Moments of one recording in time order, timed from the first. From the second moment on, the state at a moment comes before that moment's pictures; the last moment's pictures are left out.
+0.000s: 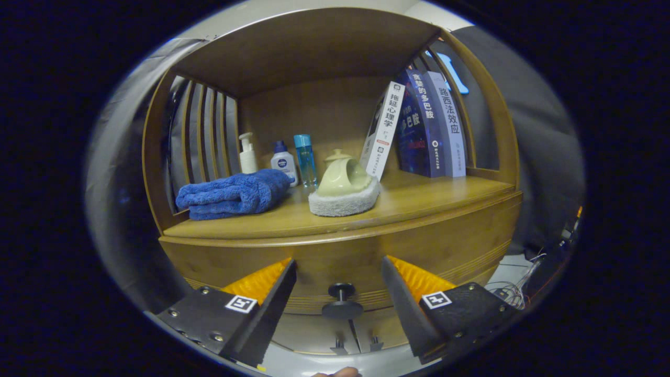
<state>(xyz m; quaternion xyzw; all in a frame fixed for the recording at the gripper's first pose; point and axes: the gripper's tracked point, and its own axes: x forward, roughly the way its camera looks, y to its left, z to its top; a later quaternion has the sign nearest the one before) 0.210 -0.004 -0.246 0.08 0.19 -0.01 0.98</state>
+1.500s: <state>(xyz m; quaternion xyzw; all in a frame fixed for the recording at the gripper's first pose) 0.156 -0.019 -0.201 0.08 0.16 -0.04 0.98</state>
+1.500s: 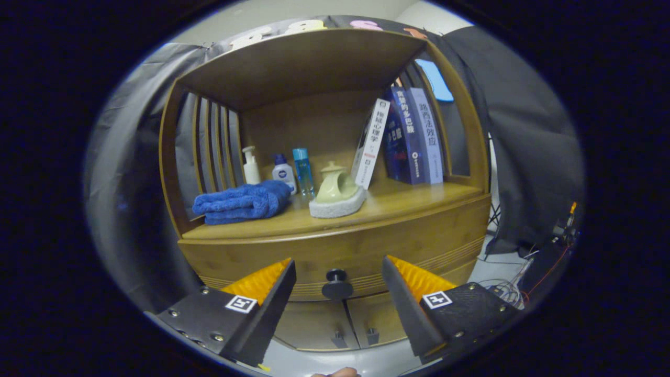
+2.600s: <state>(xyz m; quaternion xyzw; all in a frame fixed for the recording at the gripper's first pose) 0.043 -0.086 0.059 -0.01 0.00 -0.16 0.99</state>
